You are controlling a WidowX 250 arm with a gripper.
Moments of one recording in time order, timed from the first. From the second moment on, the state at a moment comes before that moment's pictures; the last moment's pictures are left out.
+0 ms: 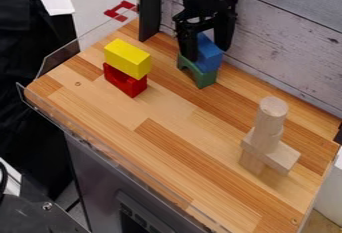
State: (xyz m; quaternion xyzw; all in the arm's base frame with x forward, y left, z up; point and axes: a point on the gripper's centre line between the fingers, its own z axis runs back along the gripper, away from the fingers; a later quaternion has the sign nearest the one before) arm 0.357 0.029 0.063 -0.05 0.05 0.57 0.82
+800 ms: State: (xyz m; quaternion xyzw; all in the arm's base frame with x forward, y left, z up) arm 0.246 -0.033 0.166 0.03 -0.02 0.22 0.97
